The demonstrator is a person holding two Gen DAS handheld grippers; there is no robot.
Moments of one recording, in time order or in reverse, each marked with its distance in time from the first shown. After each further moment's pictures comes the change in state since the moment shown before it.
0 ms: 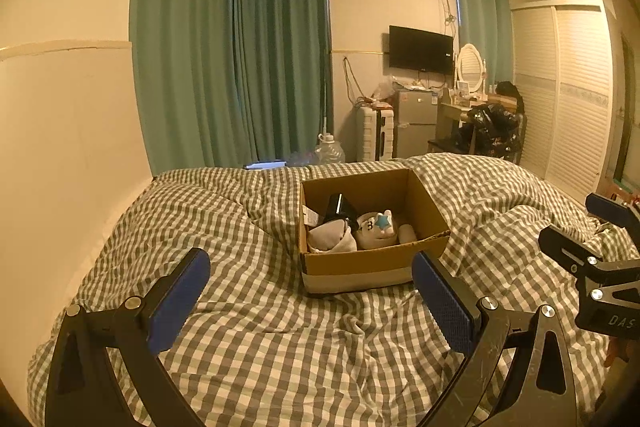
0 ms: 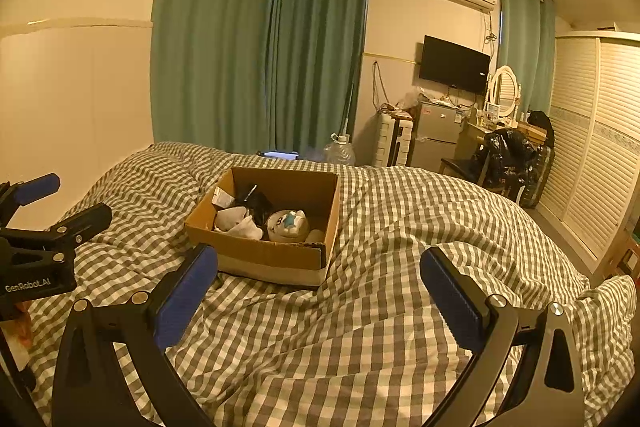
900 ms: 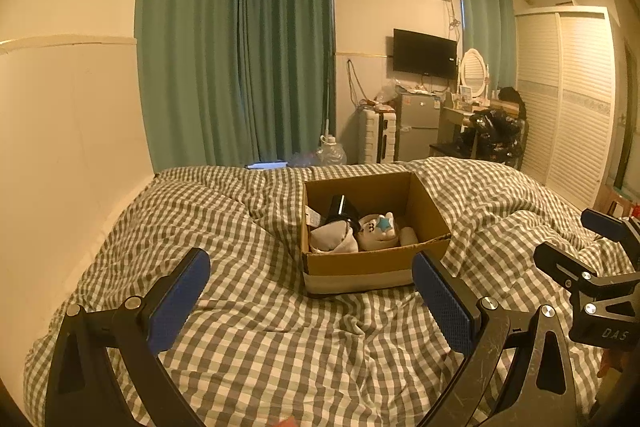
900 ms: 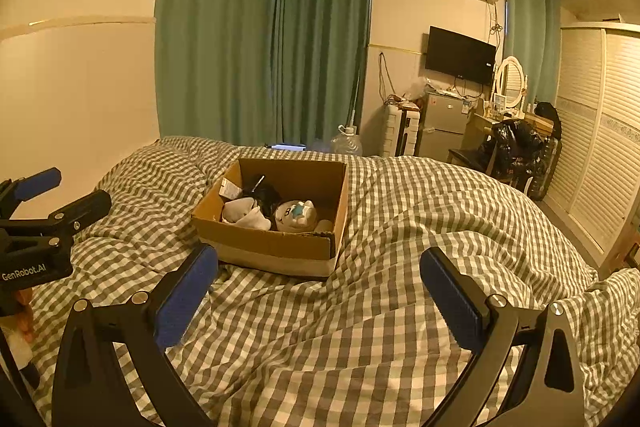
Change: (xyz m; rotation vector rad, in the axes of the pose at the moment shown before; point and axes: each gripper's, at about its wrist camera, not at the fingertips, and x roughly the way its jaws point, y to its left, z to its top) left arm -0.002 0.004 0.001 -0.018 -0.002 0.001; right arm 0.007 0.002 -0.006 0.005 0.024 0.022
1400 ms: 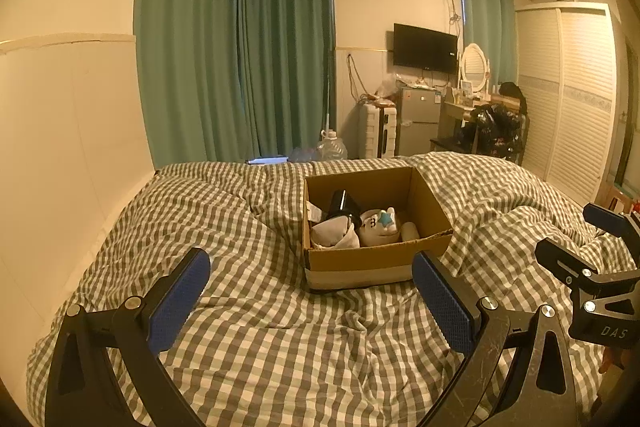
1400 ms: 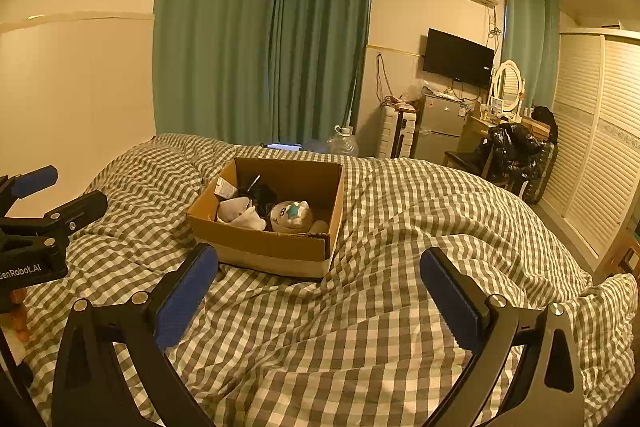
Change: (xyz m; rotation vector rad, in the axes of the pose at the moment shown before) left arm 0.001 0.000 0.000 0.004 0.018 0.010; right arm 0.001 0.002 0.002 -0.017 0.007 -0.011
